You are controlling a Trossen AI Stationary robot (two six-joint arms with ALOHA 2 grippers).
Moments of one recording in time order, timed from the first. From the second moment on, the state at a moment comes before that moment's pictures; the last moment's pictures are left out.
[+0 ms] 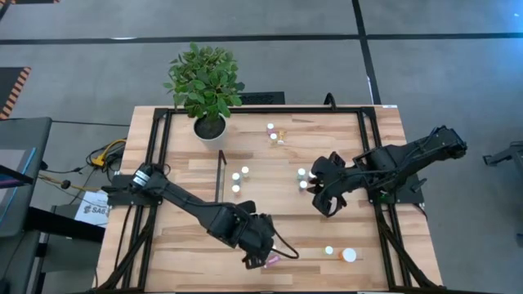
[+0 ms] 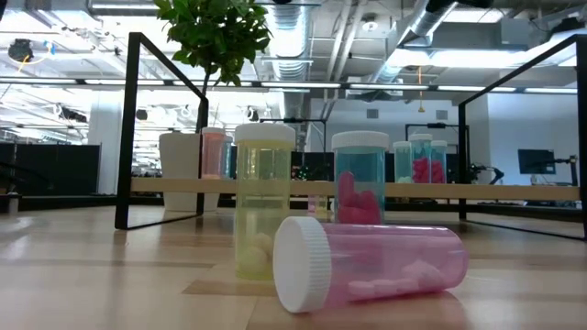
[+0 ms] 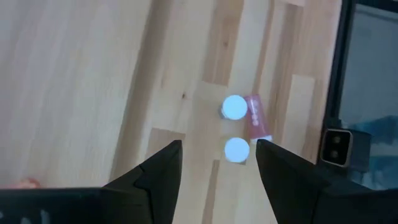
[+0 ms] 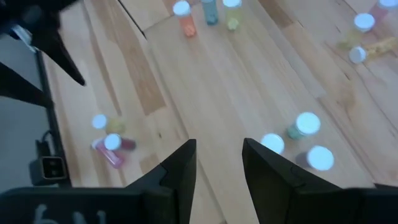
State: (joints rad) left arm -0.49 2.05 2.01 -1.13 -0.22 -0.67; right arm 0.36 1.30 1.35 -0.99 0.31 0.78
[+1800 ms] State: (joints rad) left arm -0.52 2.23 1.89 -0.95 -0.10 -0.66; right arm 0.36 1.30 1.35 -0.93 0.31 0.78
